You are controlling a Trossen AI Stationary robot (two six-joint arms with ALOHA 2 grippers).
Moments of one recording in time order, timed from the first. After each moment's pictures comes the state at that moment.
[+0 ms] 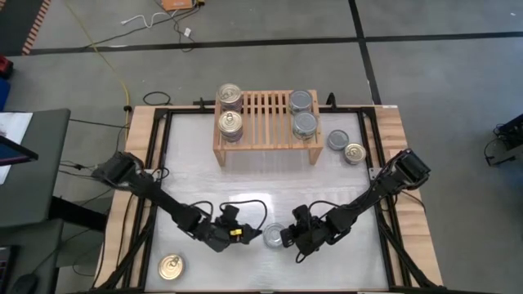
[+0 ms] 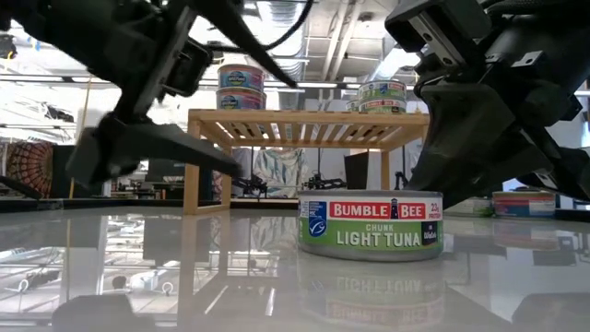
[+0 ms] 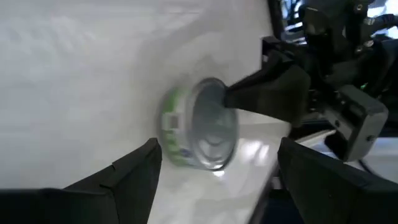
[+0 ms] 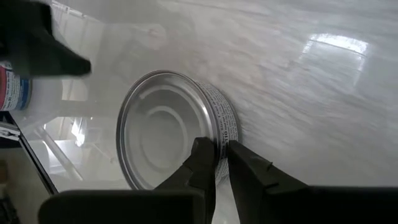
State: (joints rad) left arm -0.58 1.77 0.88 0.35 -0.60 -1.62; right arm 0.57 1.82 0.98 -0.17 0.43 1.68
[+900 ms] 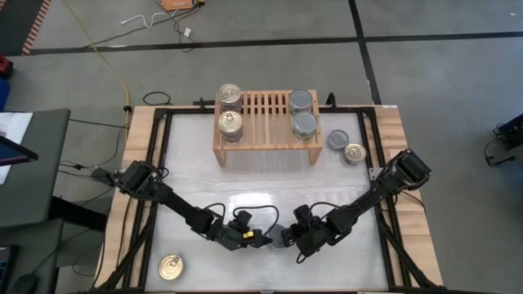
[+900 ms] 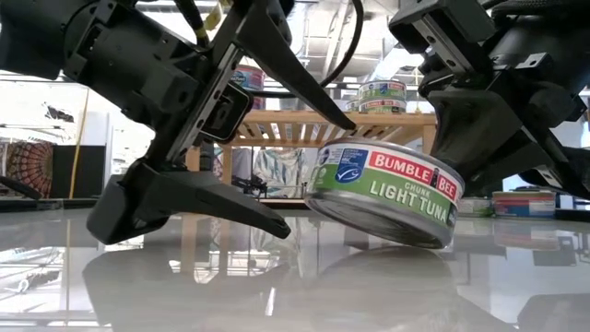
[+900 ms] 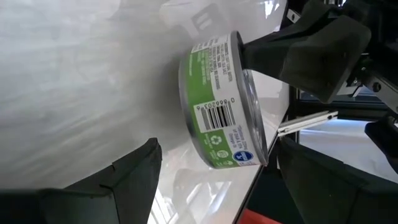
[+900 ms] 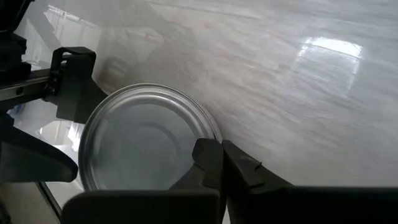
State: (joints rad) left arm -0.53 1.96 0.96 0.53 -0.40 -1.67; right arm 0.59 1.82 0.98 -0.18 0.44 1.70
